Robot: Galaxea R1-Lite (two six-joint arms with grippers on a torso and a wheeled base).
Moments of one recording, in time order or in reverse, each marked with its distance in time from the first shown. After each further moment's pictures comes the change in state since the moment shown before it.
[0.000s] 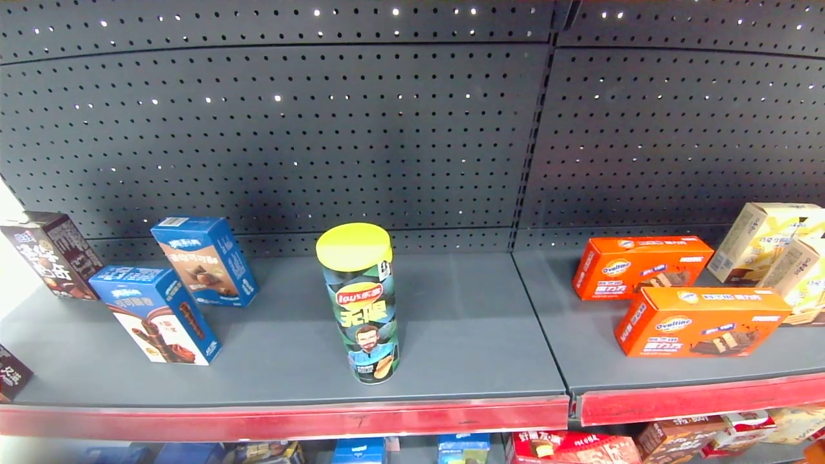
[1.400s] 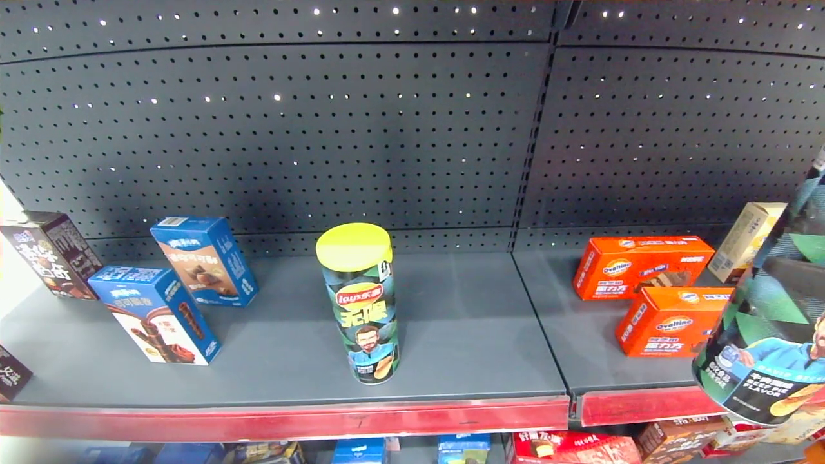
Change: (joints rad) left arm 0.000 -0.001 0.000 0.000 -0.002 -0.001; right arm 0.434 0.521 -0.043 -0.332 0.035 -0.047
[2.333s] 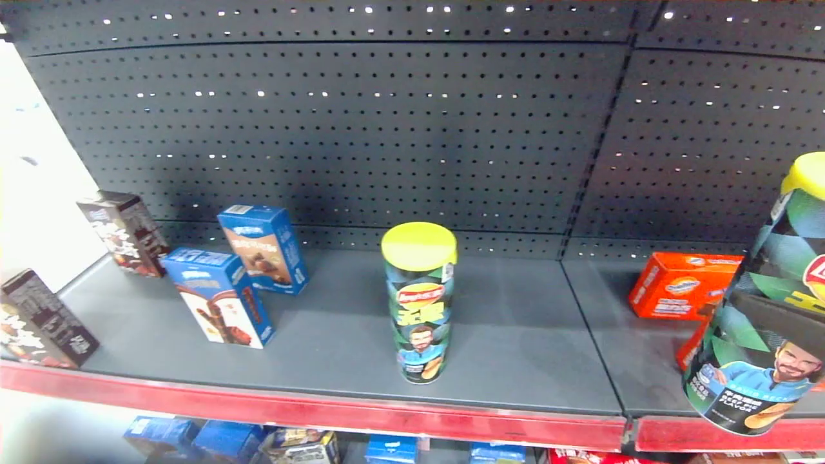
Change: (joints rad) left arm 0.000 0.002 0.000 0.000 0.000 0.000; right arm 0.124 -0.012 0.139 -0.117 -0.213 -0.086
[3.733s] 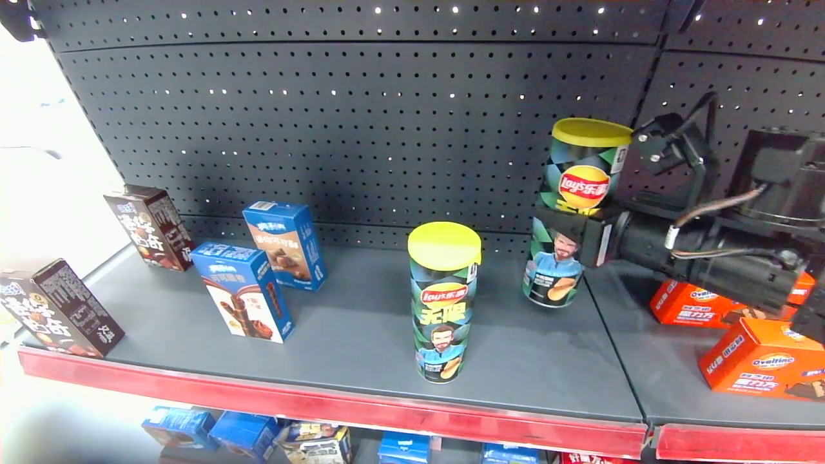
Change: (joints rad) left arm 0.000 0.001 0.000 0.000 0.000 0.000; right arm -0.075 0.680 -0.283 -0.474 0.160 0.053
